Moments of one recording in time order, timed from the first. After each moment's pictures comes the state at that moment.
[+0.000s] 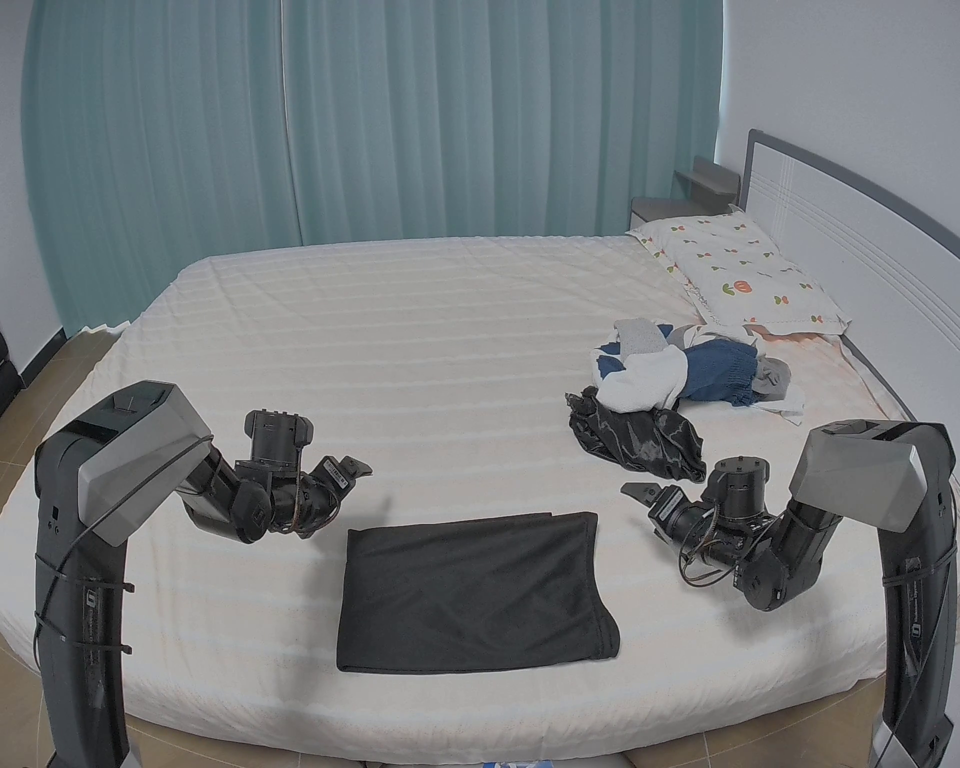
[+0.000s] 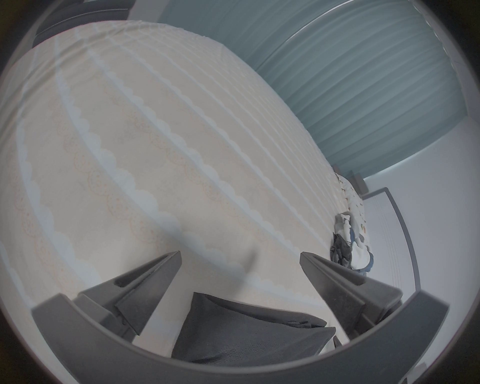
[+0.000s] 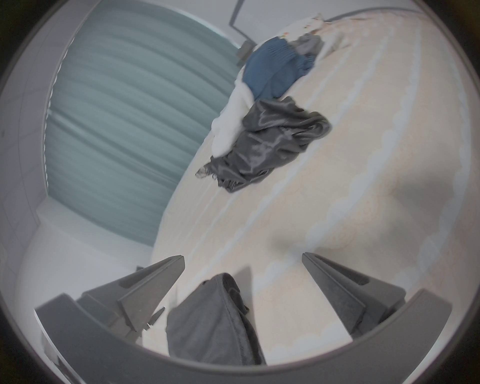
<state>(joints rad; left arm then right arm) -0.17 2.44 -1.24 -0.54 -0.12 -0.91 0.26 2.46 -0.85 -1.19 0.11 0.96</state>
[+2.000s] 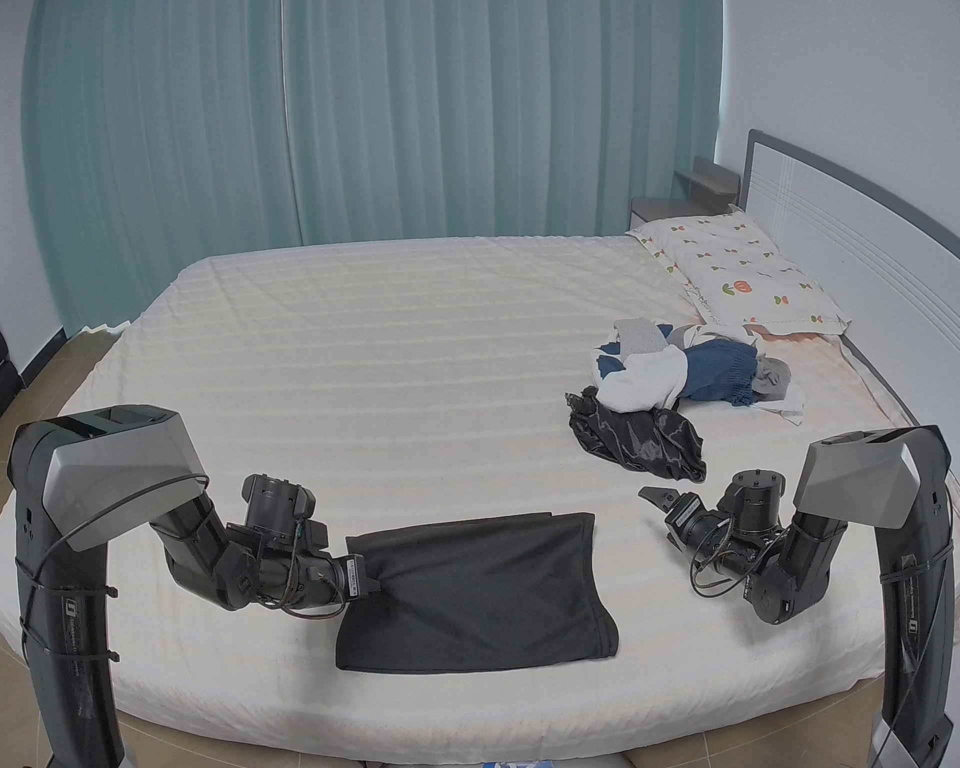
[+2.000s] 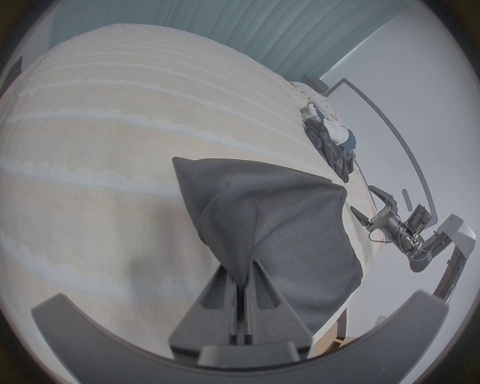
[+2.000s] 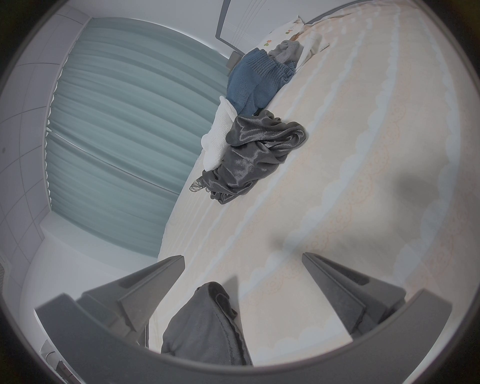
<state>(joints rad) -0.23 2.33 -0.83 -0.63 -0.37 -0.39 0.22 2.49 -0.77 -1.35 0.12 1.01</state>
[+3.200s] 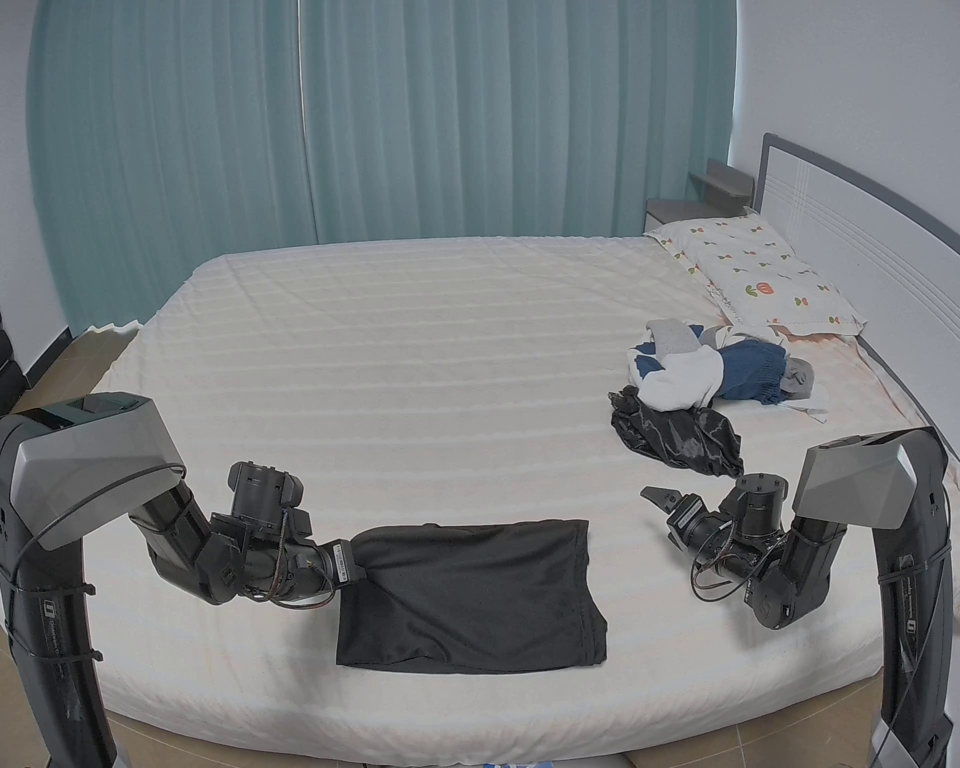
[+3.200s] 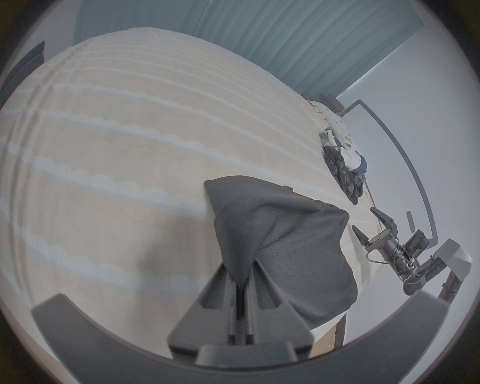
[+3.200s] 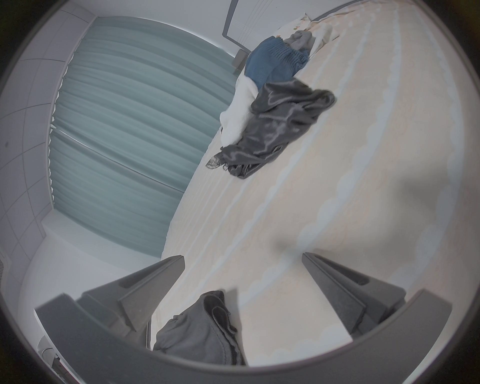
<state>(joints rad) -0.22 2.25 -0.79 -0.61 -0.29 -0.48 0.21 2.50 -0.74 -1.41 0.12 1.01</state>
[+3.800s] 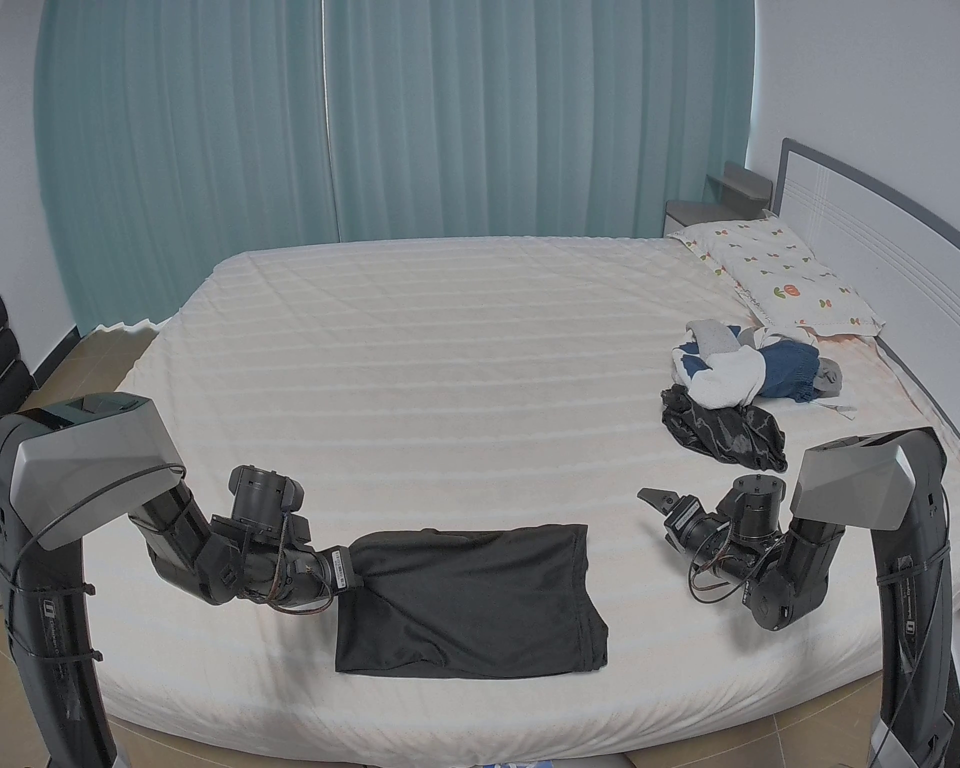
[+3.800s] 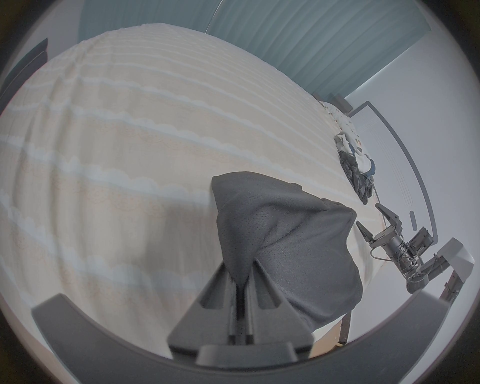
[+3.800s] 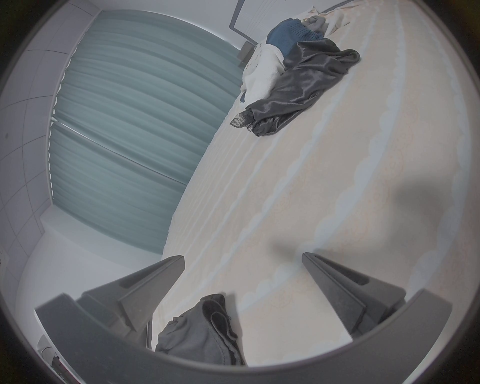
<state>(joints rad) -0.23 2.24 -0.79 -0.57 -0.29 -0.48 0.21 2.51 -0.74 -1.41 0.12 1.01</state>
